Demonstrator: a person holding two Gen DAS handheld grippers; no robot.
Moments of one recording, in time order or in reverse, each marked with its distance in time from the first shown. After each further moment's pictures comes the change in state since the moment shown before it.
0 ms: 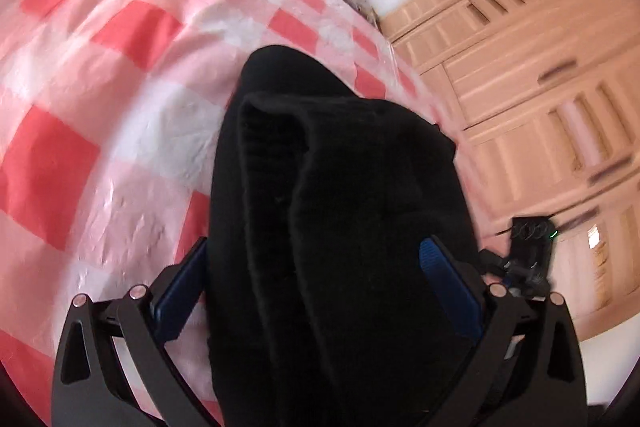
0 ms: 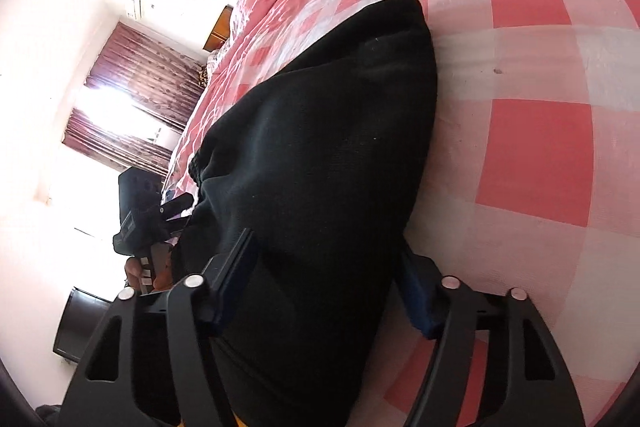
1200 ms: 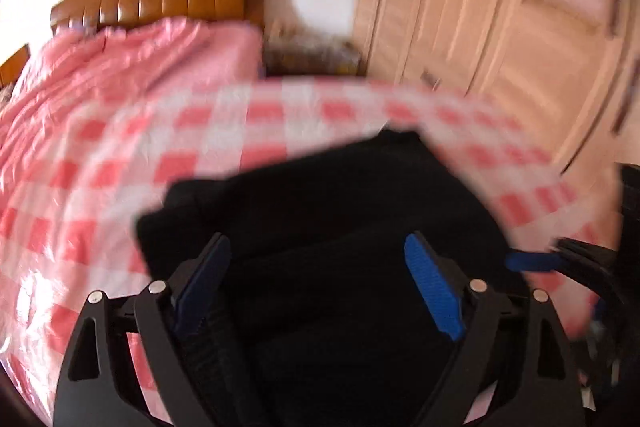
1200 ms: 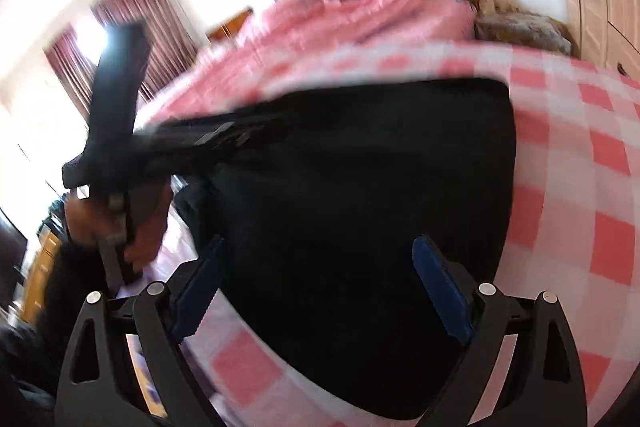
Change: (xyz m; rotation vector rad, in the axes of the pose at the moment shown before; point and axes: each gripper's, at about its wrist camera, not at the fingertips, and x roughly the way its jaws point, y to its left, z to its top) left arm 0.059 -0.178 -0.006 0.505 -0.173 0.348; right arm -0.029 0.075 -0.059 -0.368 -0.137 -0.276
